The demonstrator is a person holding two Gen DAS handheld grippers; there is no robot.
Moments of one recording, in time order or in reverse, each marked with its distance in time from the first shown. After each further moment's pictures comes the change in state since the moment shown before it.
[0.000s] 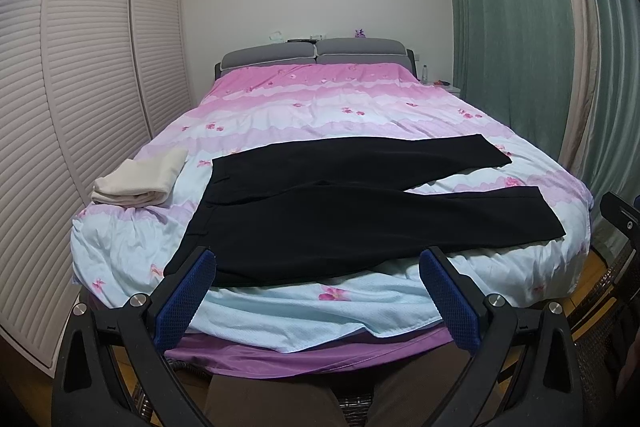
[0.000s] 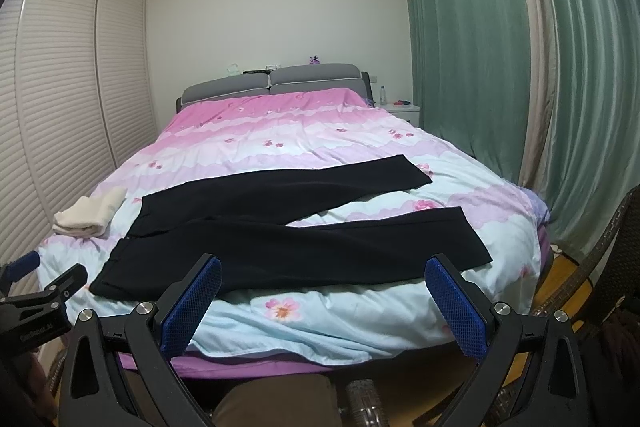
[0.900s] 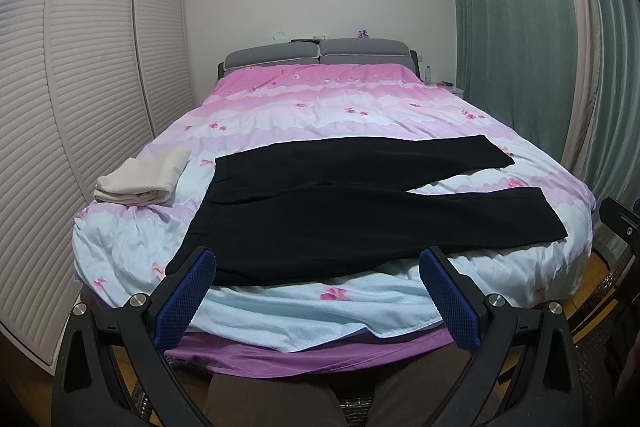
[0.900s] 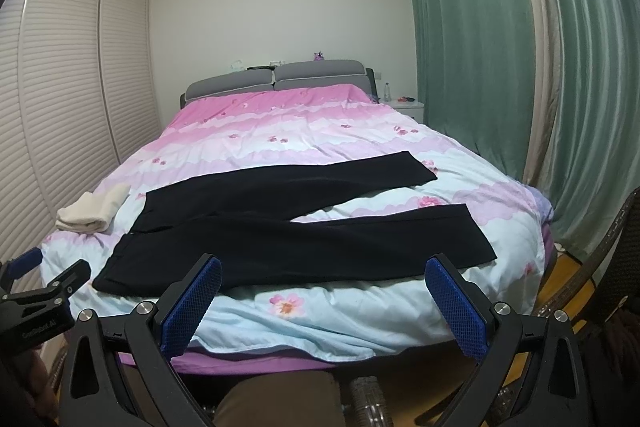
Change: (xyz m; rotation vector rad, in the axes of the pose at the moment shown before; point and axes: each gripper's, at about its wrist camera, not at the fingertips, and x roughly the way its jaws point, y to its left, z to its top) left arm 0.001 0.000 0.001 0.001 -0.001 0.010; right arm 0.003 0.001 0.001 0.001 0.014 0.017
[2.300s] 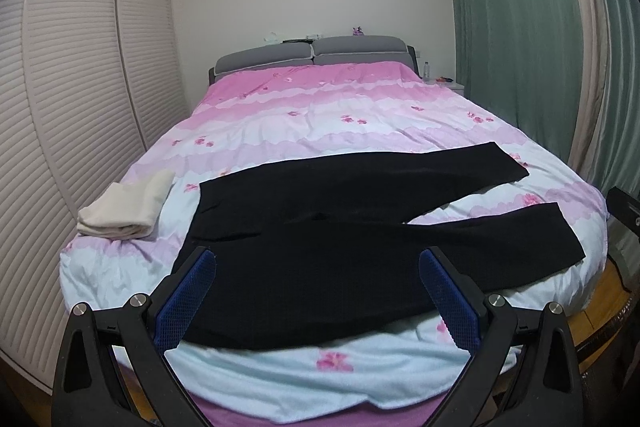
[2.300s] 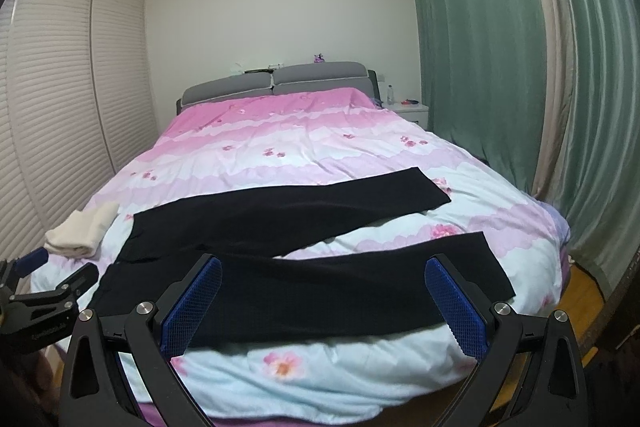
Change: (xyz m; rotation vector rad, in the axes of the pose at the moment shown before) left arm 0.088 -0.017 0.068 0.043 0.009 -0.002; right arm 0.094 -0.005 0.059 0.011 -0.003 0.005
